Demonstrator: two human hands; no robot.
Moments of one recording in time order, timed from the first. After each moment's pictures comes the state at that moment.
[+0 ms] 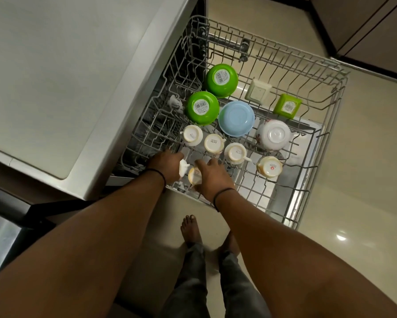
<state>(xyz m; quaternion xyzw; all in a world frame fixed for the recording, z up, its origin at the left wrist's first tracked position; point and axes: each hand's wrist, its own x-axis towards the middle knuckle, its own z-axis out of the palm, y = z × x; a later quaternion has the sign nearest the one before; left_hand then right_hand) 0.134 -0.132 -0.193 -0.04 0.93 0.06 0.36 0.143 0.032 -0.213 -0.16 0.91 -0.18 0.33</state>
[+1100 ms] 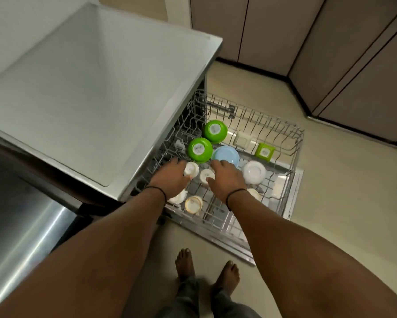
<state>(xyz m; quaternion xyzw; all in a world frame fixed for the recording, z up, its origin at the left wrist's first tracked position) 0.136 -0.101 -0.074 -0.07 0.97 0.14 0.19 0.099 0.077 -0.088 -0.17 0.95 -0.15 0.20</state>
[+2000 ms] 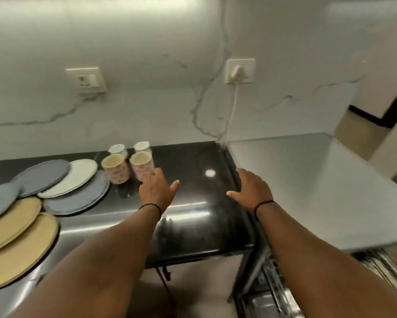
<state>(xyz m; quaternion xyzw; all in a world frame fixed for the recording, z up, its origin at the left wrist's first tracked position) 0.483 -0.332 0.128 -0.65 0.73 0.08 -0.21 0.235 -0.235 0.143 -0.59 0.78 -0.17 0.09</state>
